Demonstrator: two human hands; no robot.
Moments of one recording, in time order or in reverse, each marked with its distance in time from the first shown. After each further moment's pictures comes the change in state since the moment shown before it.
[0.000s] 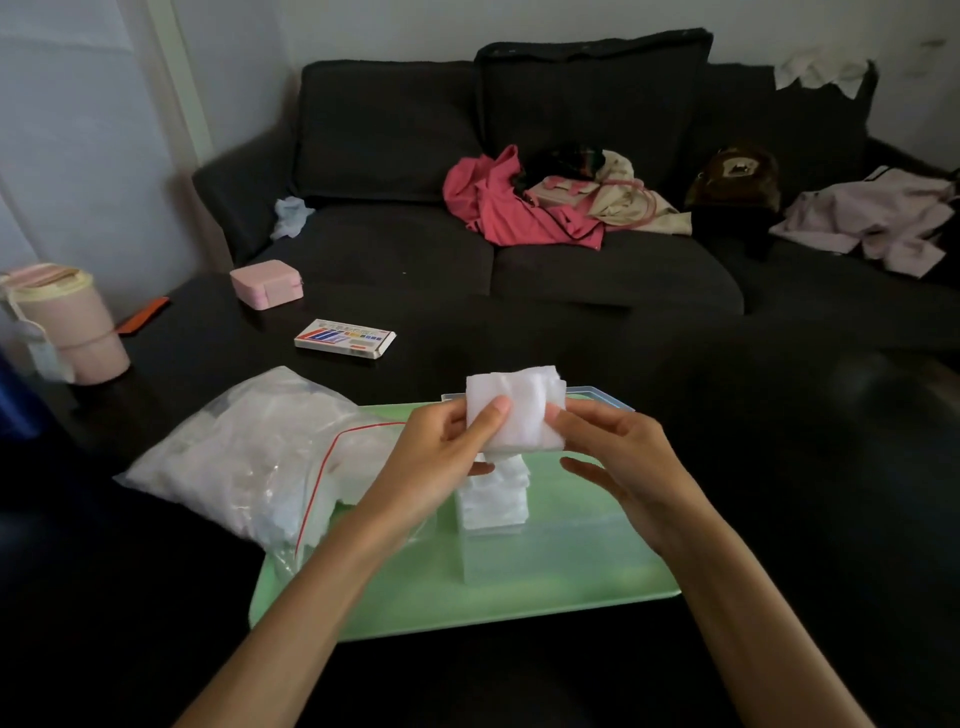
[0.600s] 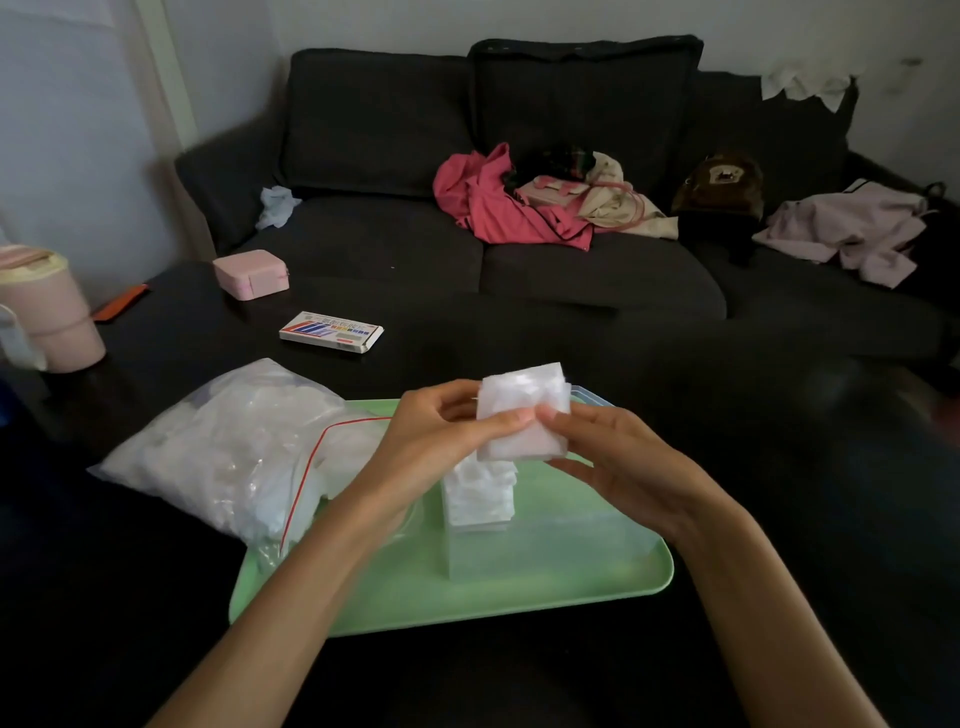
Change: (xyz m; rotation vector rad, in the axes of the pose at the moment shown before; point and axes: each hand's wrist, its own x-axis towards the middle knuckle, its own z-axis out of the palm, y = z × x) left_hand 0.008 0.009 0.003 -0.019 0.006 -0.004; right_hand 0.007 -0.008 -0.015 0.028 -0.272 0.115
